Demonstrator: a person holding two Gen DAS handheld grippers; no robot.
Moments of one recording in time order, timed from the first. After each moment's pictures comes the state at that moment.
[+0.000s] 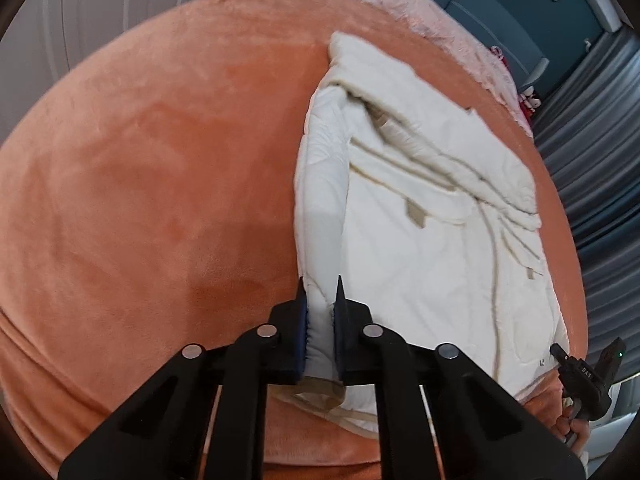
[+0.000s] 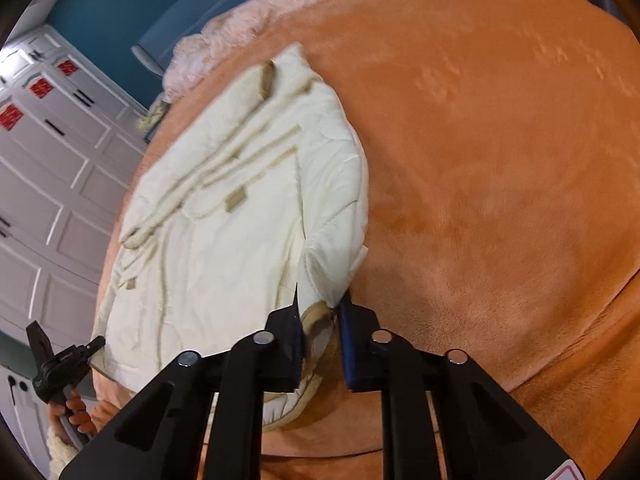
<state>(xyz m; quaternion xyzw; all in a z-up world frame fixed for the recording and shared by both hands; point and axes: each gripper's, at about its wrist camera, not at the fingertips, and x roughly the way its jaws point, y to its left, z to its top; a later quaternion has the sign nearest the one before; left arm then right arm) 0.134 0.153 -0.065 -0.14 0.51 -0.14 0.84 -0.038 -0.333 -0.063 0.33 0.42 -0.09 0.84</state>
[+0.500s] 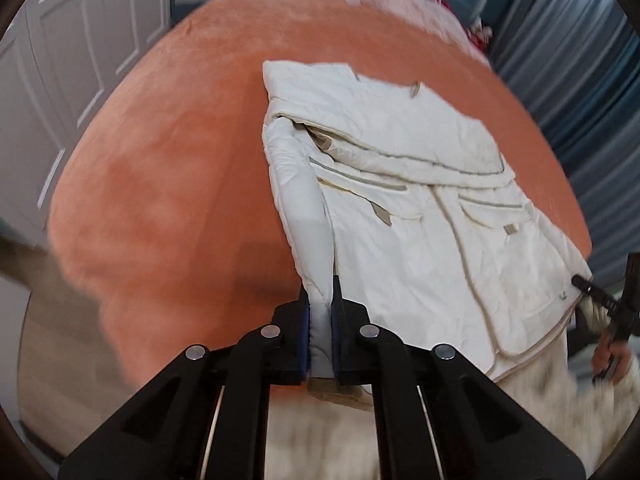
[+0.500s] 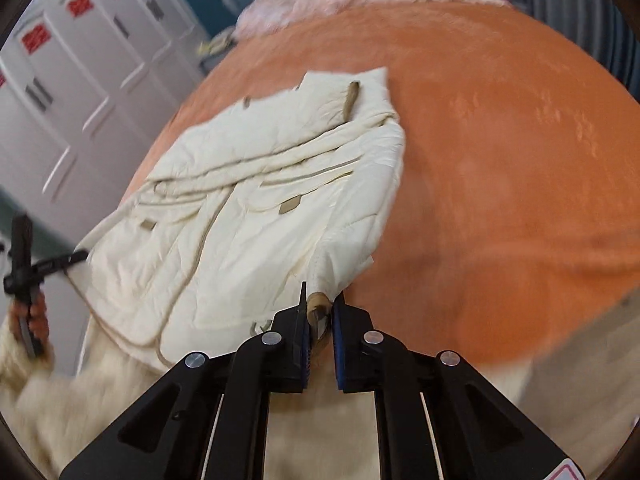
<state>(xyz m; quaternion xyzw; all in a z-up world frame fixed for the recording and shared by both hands) -0.004 0.207 0.023 -0.02 0.54 -0.21 0.81 -0.172 -0.269 0.036 0.19 0.50 0.00 0.85</state>
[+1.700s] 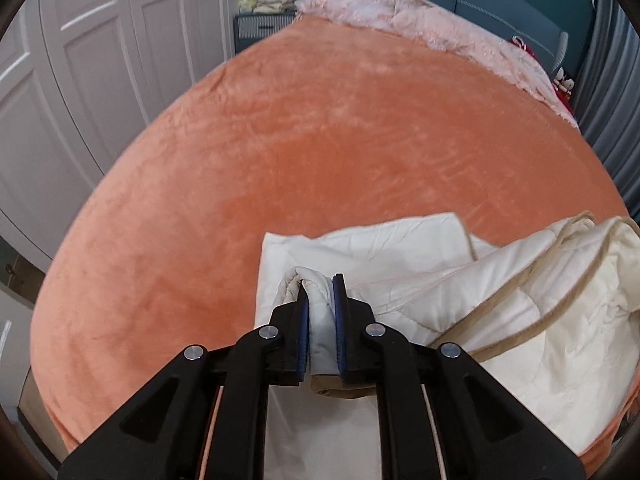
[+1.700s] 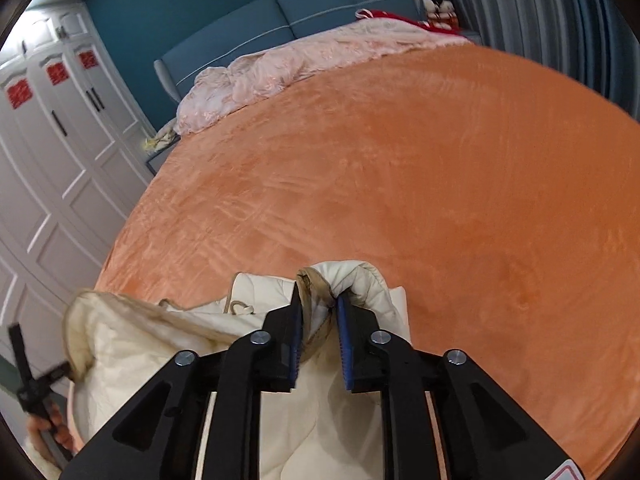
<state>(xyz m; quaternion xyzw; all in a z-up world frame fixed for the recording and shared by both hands) 0.251 0.117 -0.033 -0.02 0.47 -0.06 0.88 0.121 -0.352 0.005 0.25 0.36 -0.12 0.89</state>
